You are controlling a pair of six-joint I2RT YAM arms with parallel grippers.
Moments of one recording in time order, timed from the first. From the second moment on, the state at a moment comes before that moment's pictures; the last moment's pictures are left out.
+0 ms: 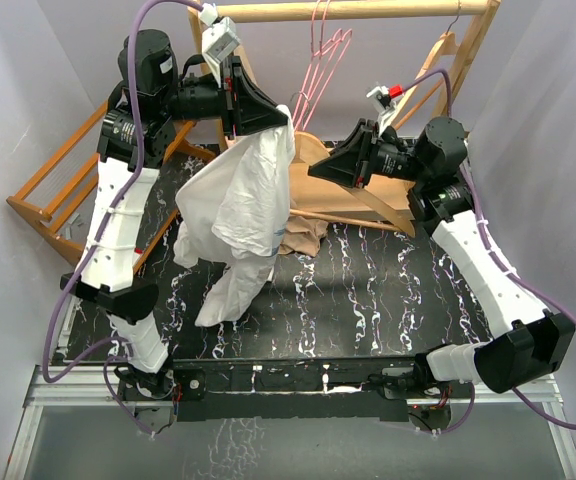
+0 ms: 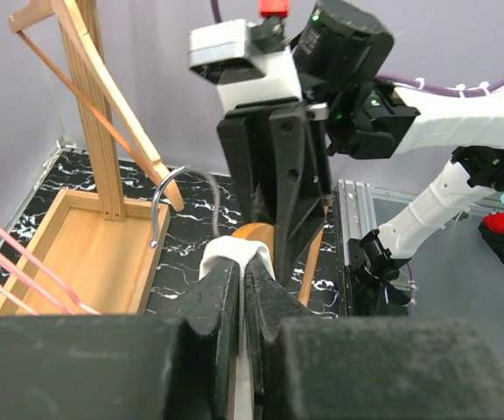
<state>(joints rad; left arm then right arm) -0.40 1.79 2.48 -0.71 1.06 -0.10 0.32 1.31 1.38 0.18 -1.04 0.61</state>
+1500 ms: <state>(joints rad) -0.26 1.59 2.22 -0.71 0.82 0.03 0.33 1.30 1.25 0.28 -1.07 0.69</state>
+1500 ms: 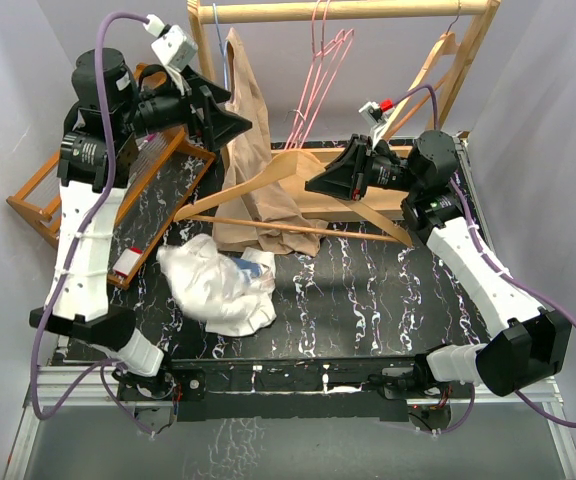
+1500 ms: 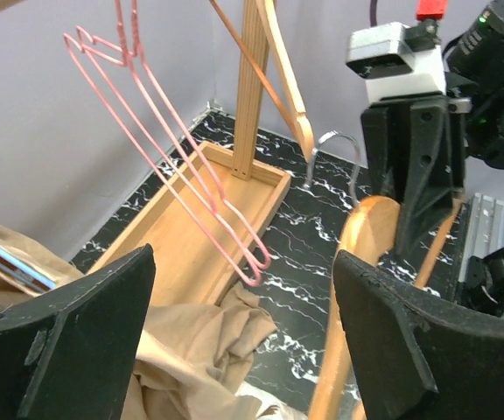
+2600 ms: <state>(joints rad) -0.26 1.54 2.20 -1.06 0.51 0.14 0.33 1.30 1.50 -0.95 -0.48 0.07</state>
